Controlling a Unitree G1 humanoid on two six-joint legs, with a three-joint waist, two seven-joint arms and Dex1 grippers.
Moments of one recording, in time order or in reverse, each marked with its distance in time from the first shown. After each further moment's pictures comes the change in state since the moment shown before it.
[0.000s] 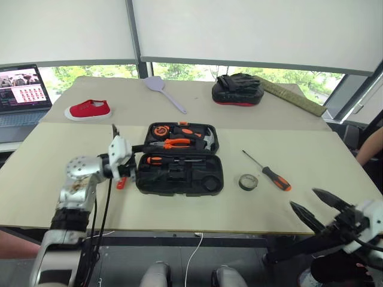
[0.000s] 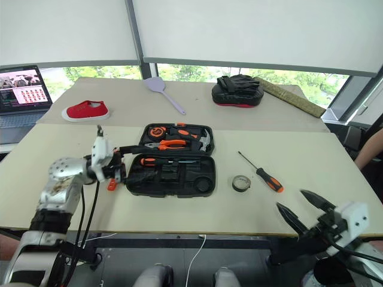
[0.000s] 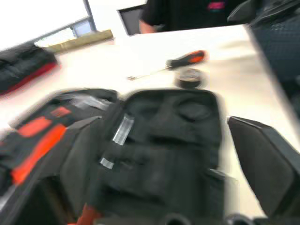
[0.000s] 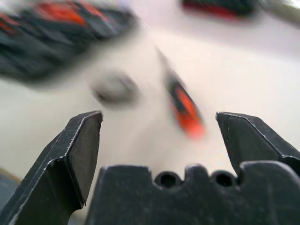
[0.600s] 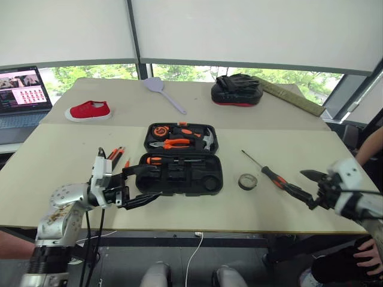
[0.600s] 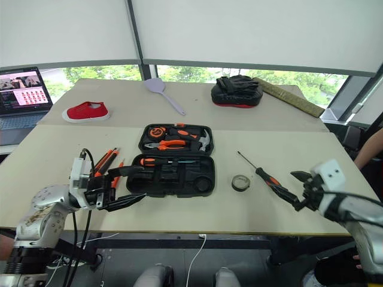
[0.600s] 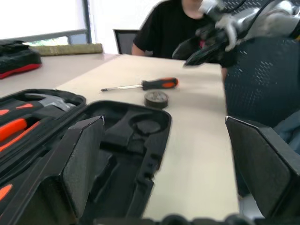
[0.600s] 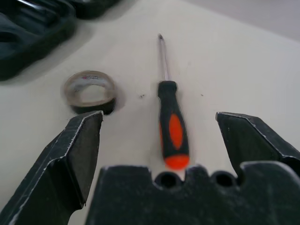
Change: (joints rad) left arm 0.198 -0.035 0.066 -0.278 -0.153 0.182 0.109; right arm -0.552 -0.263 0.302 0.113 -0.044 0.468 -0.016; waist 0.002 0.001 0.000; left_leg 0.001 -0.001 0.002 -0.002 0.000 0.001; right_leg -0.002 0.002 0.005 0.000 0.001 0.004
